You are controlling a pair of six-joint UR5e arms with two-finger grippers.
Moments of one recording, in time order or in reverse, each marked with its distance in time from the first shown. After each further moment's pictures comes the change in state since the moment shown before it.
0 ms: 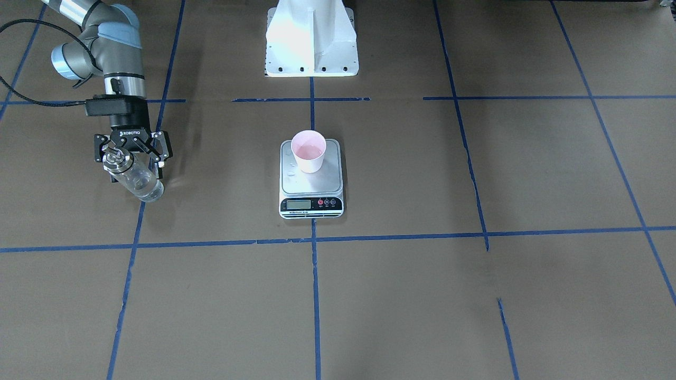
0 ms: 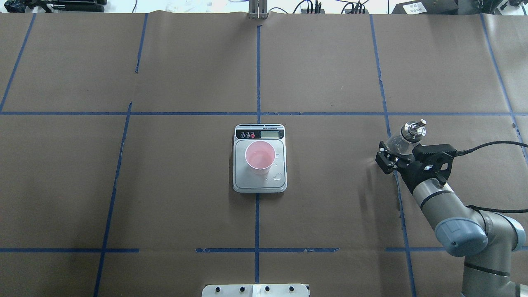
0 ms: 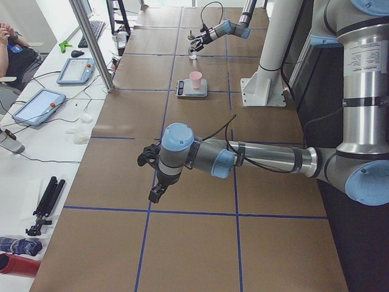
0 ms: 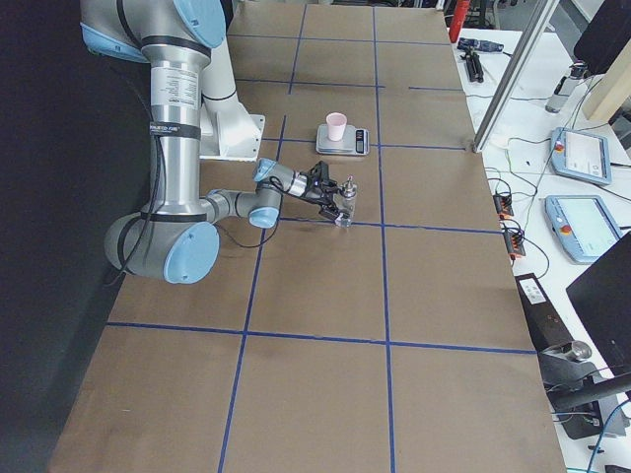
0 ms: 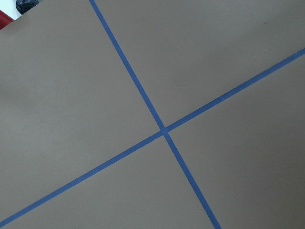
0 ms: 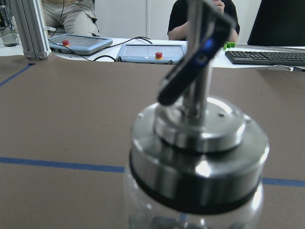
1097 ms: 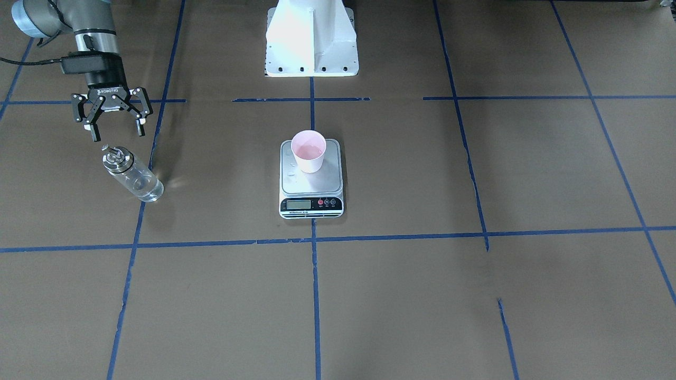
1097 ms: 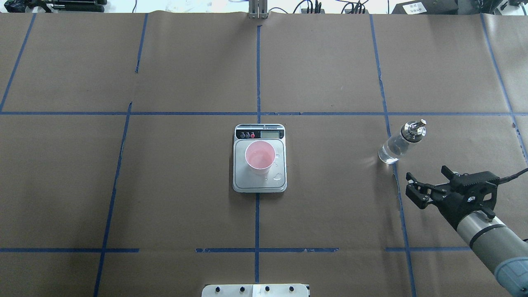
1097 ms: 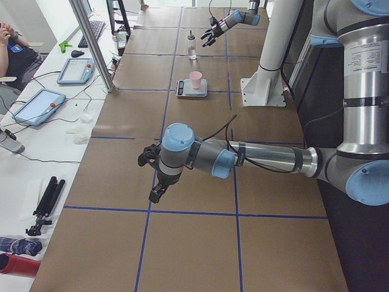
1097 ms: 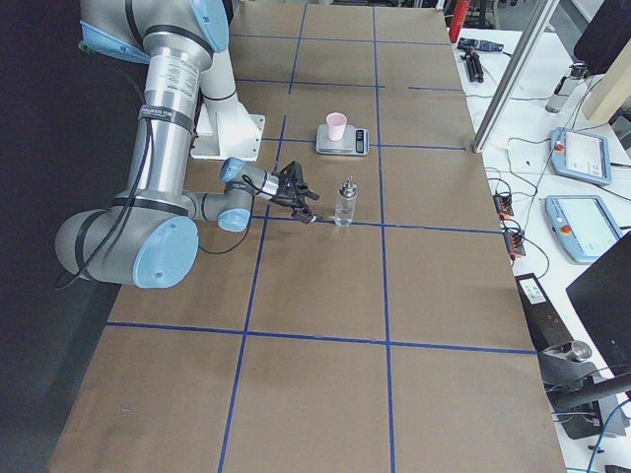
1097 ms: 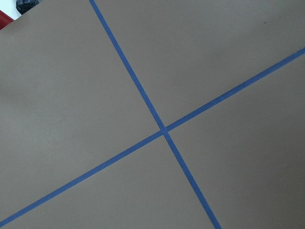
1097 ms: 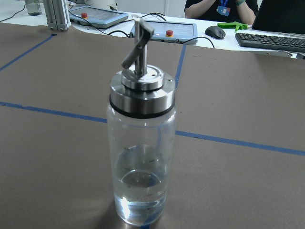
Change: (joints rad) left arm -0.001 0.003 -0.001 -0.001 -0.001 0.001; right arm -0.156 -0.302 0.251 -0.001 -0.018 0.009
